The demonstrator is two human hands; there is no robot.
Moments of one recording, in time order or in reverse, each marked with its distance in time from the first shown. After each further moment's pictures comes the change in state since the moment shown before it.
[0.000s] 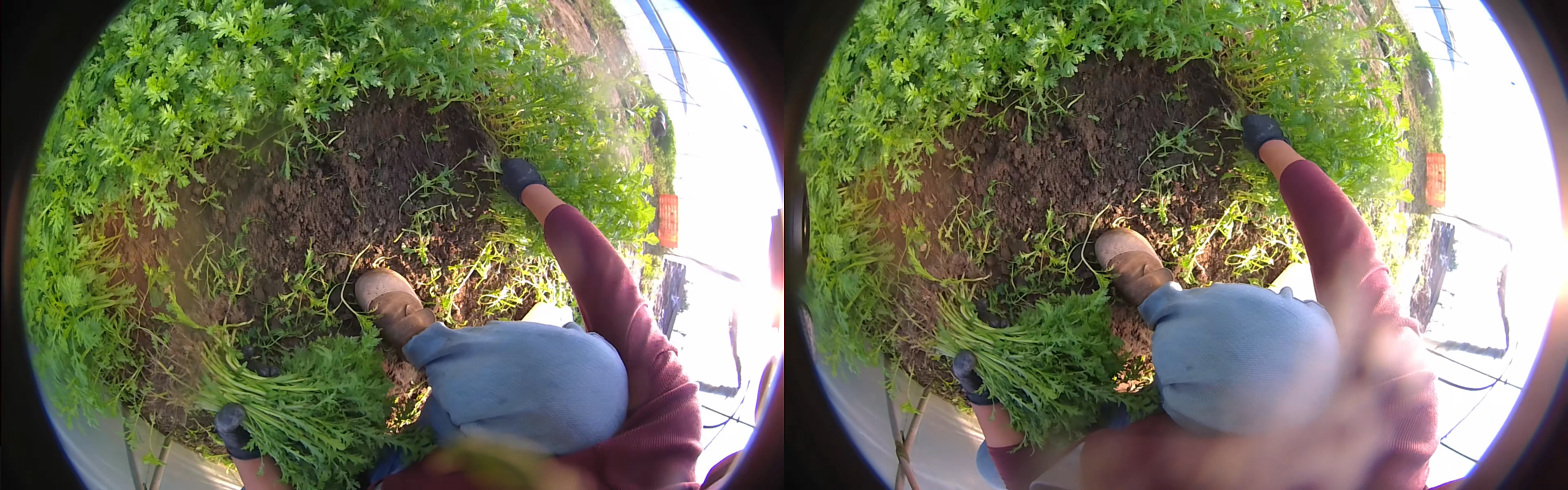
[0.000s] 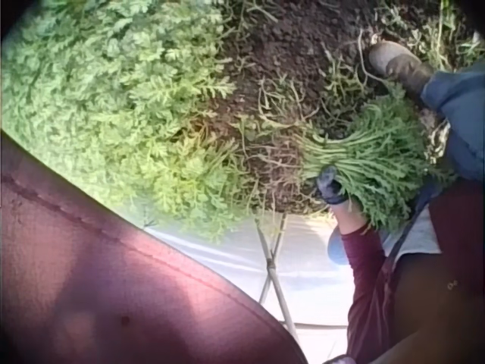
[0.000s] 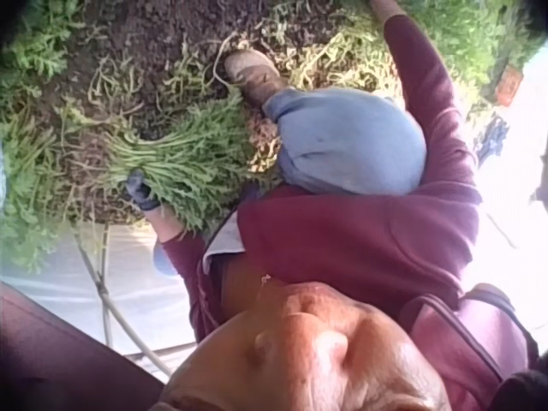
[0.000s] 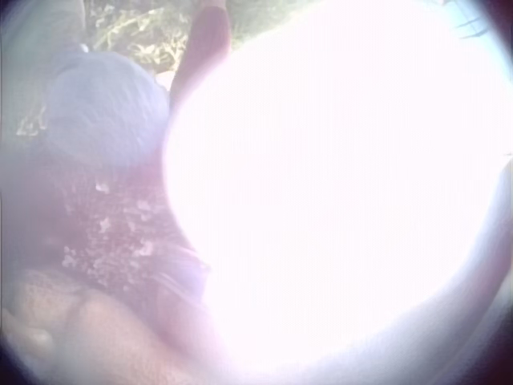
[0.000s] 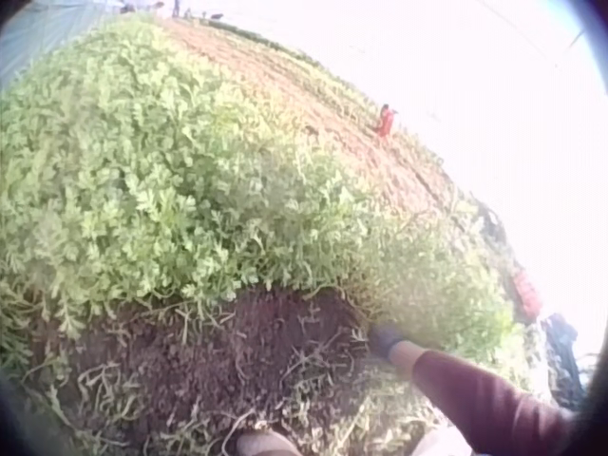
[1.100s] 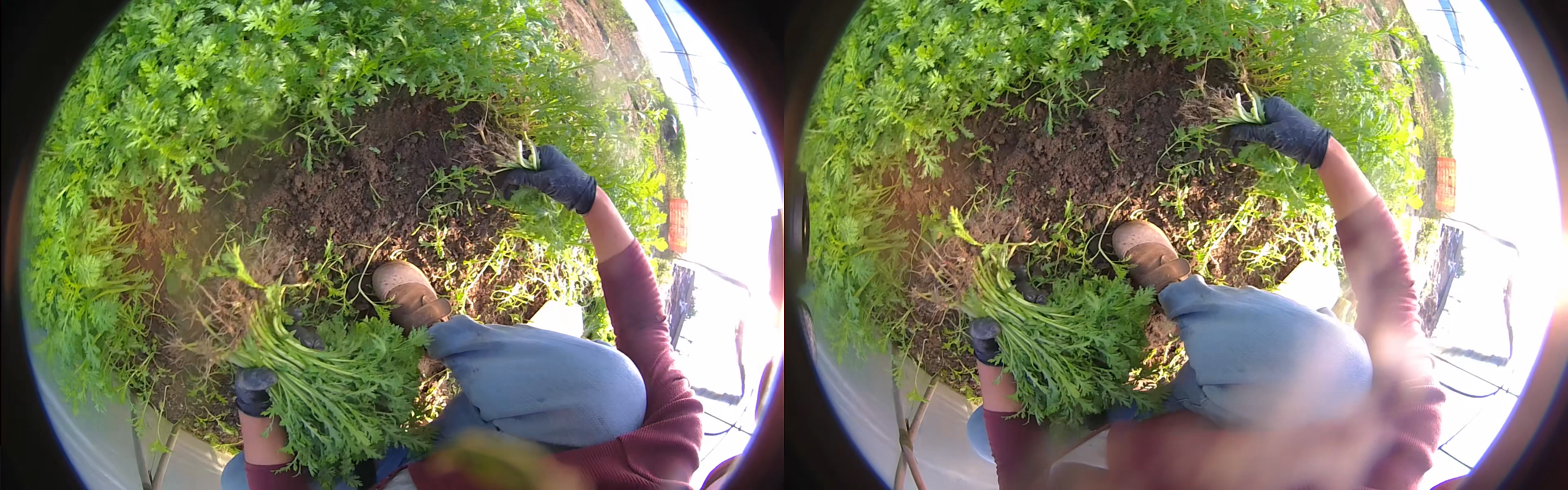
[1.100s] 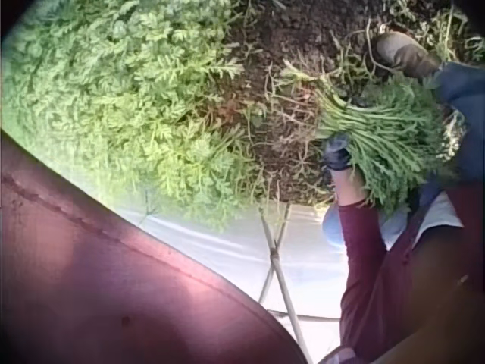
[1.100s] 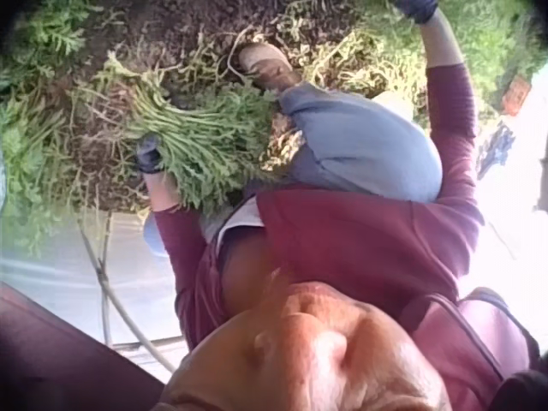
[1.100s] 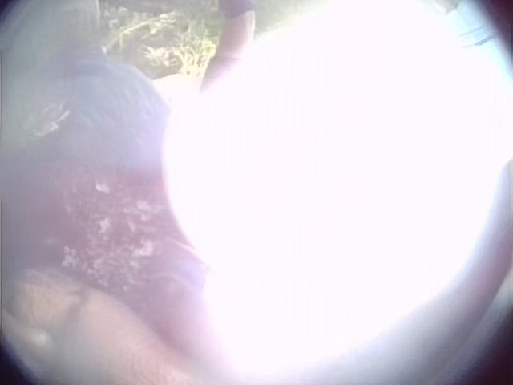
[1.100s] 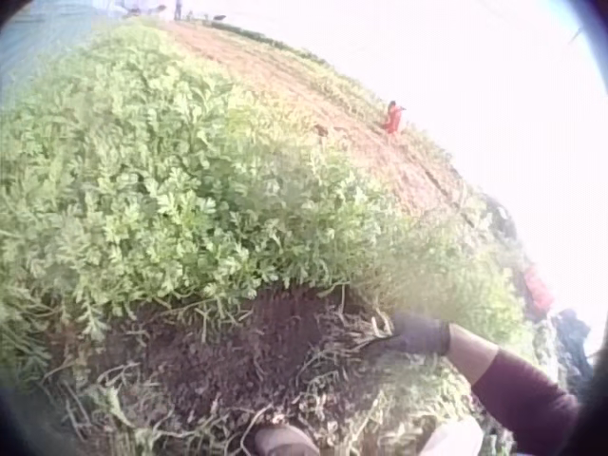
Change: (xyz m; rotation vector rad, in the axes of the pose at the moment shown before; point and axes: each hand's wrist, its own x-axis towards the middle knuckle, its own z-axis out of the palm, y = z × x) left_hand 0.053 -0.003 0.024 0.031 -0.428 -0.067; right_hand -0.083 -0.038 -0.117 0.973 -0.279 -0.465
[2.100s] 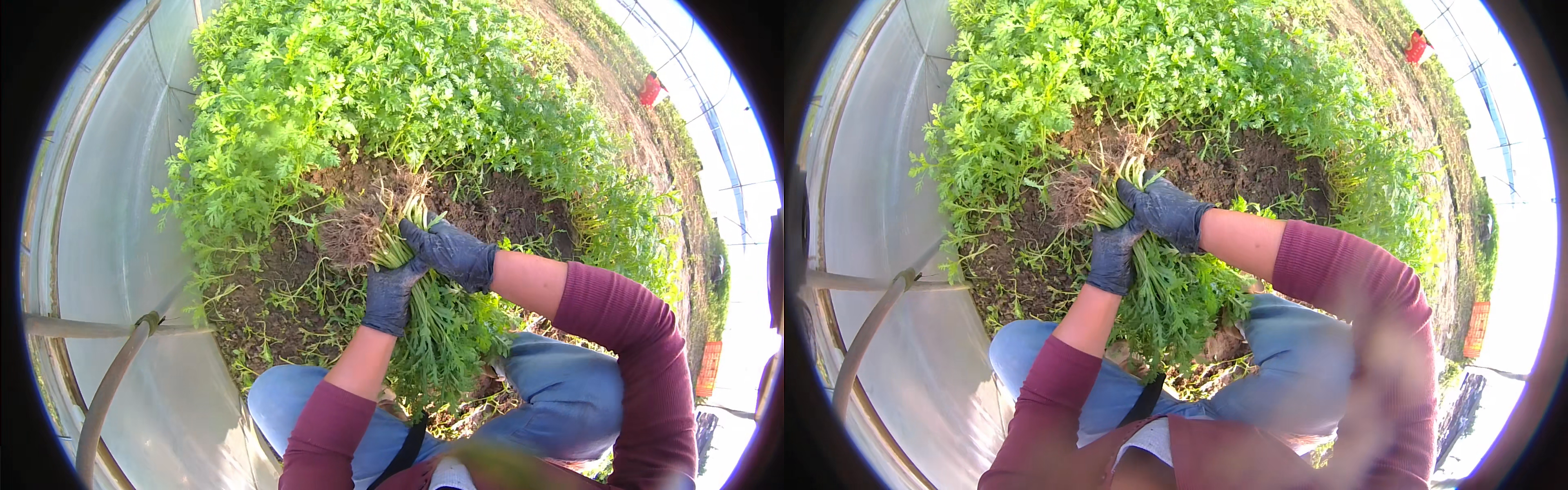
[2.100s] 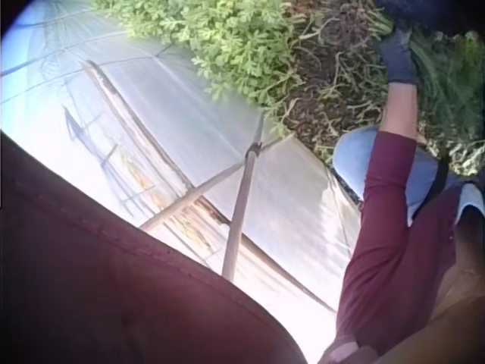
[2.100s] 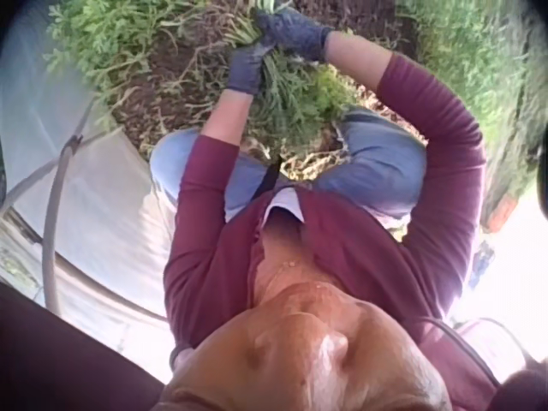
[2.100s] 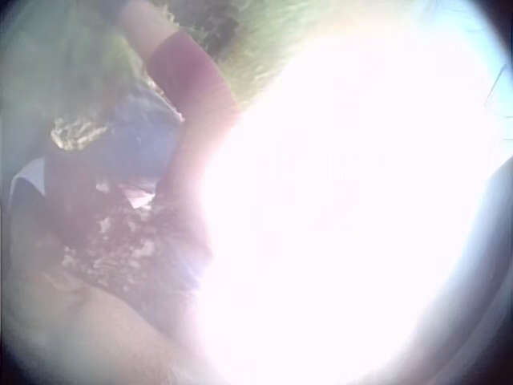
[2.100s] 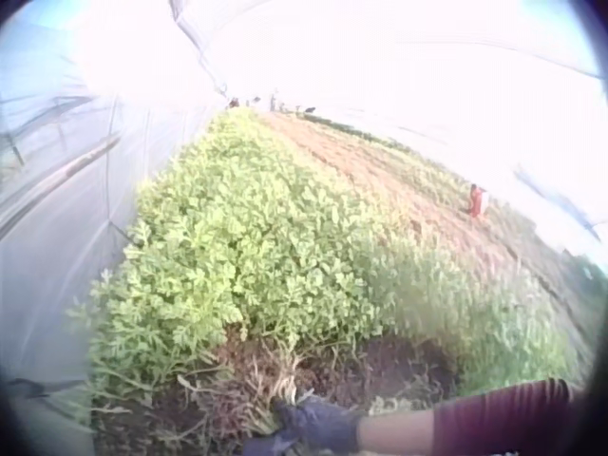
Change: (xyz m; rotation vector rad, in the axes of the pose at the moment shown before) left_hand -0.017 0.010 0.113 0.206 0.394 0.698; right_hand -0.039 -0.270 0.286 -0.093 -0.202 -0.289
